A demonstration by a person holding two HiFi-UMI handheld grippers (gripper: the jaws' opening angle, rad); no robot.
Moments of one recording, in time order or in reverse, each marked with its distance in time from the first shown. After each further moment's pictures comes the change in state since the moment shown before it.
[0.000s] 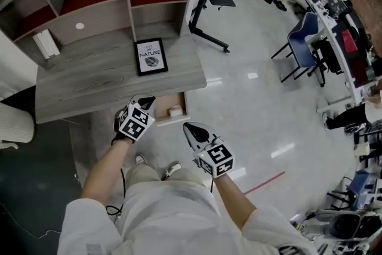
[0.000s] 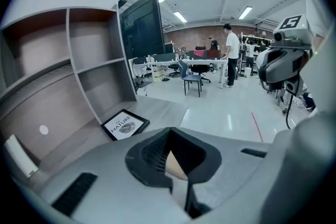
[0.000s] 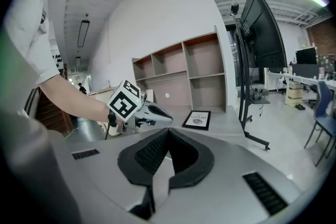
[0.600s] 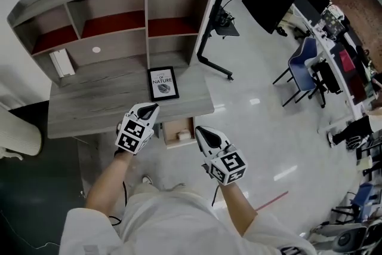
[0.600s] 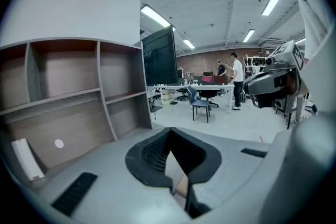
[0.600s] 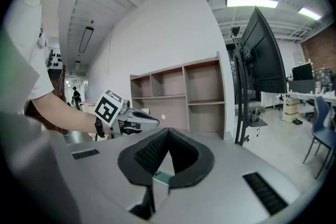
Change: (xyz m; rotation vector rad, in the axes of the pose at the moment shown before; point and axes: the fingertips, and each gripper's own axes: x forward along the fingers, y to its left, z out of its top) left arm -0.099 0.070 0.077 -0.072 -0.265 0.089; right arm 0.001 0.006 0.110 -0.050 -0.178 -0.053
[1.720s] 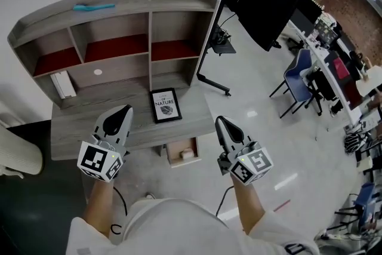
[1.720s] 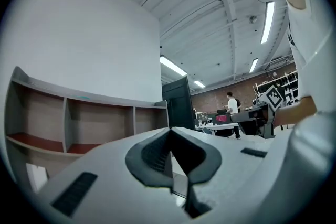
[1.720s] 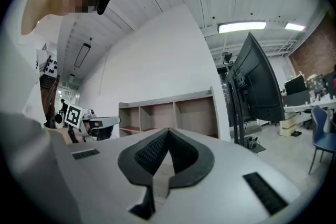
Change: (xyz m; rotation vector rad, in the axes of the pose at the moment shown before) left arm -0.147 0.090 0.145 -0.040 -0.461 0.134; right arm 0.006 -0.034 0.150 0.002 -0.281 -0.072
